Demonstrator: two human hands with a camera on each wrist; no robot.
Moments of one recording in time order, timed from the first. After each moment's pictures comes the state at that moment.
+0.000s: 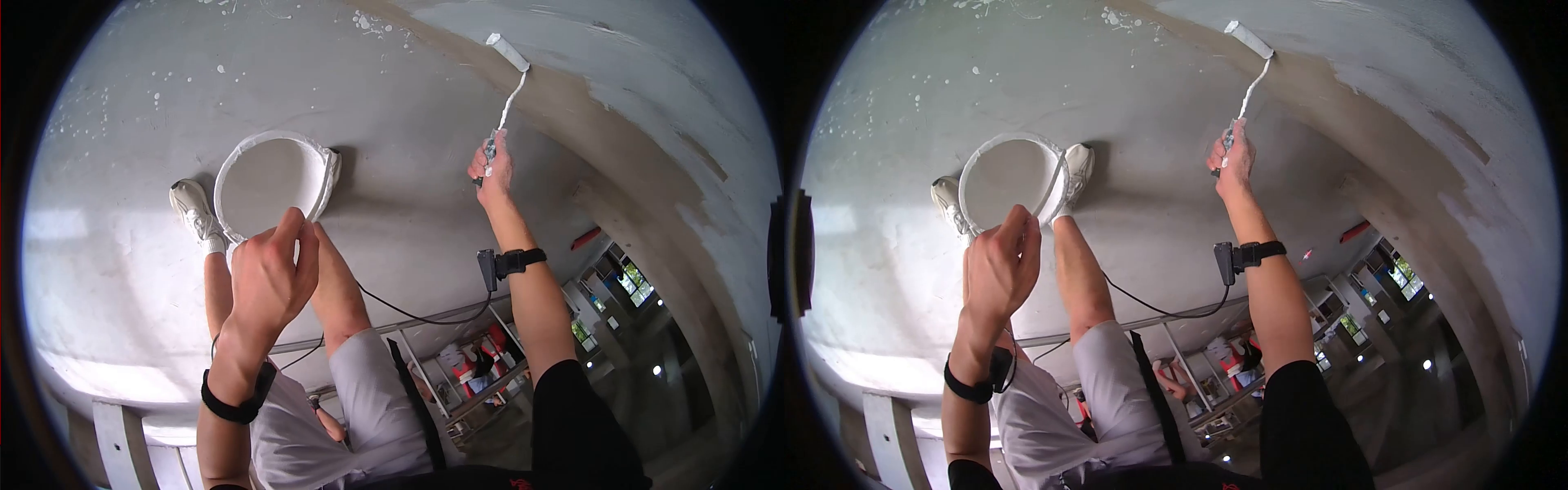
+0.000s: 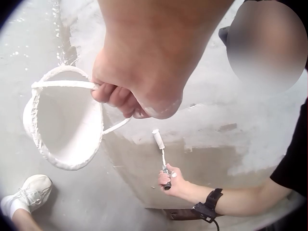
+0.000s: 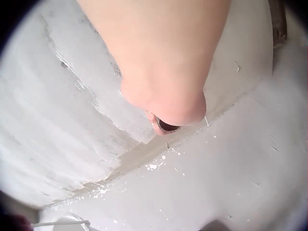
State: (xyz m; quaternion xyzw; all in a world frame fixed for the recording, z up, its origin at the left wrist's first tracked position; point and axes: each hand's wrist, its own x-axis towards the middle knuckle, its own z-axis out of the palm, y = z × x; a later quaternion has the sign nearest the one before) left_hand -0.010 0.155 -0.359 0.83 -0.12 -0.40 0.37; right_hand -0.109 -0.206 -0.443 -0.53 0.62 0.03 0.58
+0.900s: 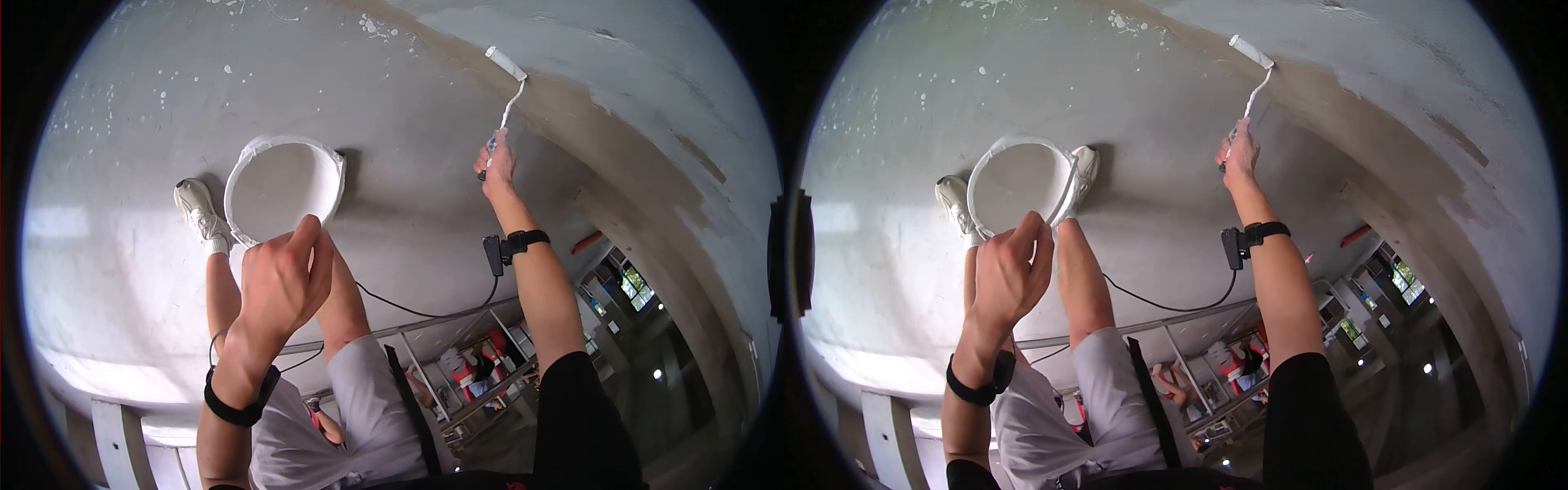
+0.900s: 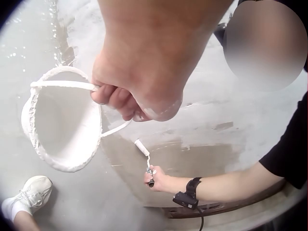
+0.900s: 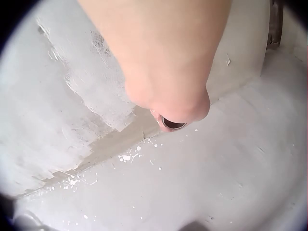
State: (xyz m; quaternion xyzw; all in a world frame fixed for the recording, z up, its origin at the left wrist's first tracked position) left_hand -0.015 0.162 -0.354 0.83 -0.18 -0.37 0.37; right_hand -0.109 -0.217 -0.460 -0.56 0.67 0.03 0.49
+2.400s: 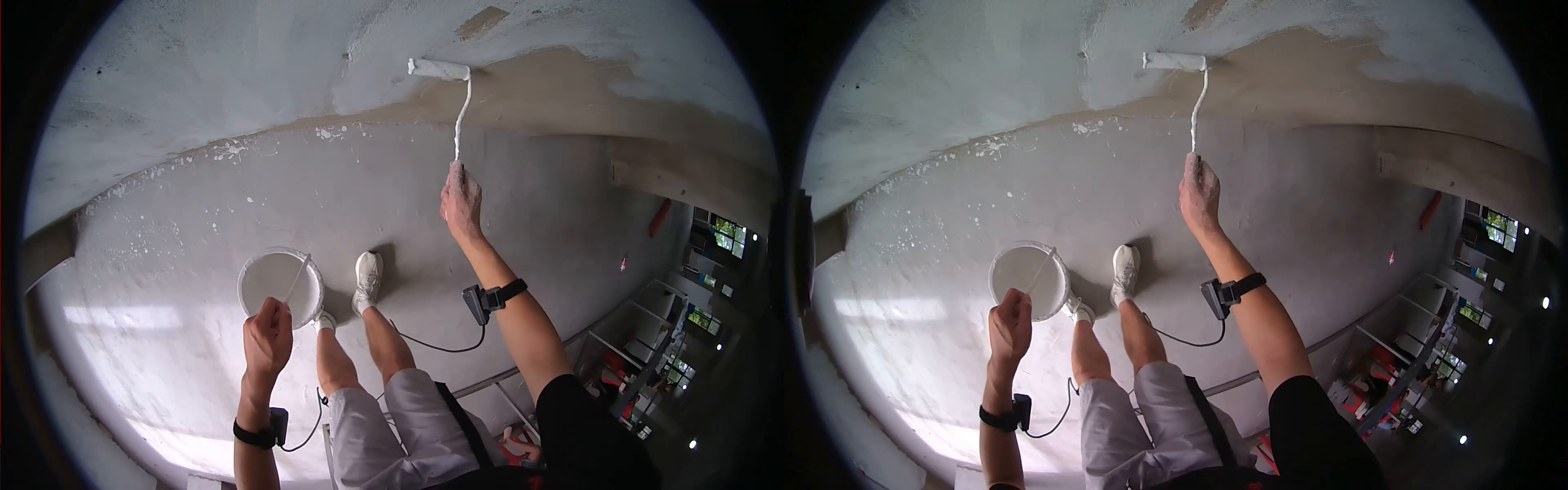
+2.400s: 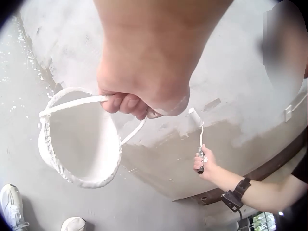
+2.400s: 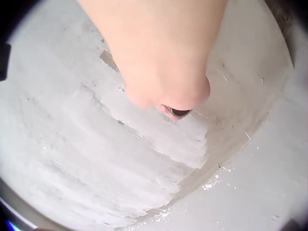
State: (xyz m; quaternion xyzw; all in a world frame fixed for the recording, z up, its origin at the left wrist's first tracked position) left_hand -0.057 0.154 -0.269 0.86 -0.19 -0.31 0.37; right_hand -0.159 -0.210 -0.362 -0.64 0.49 -0.13 0.58
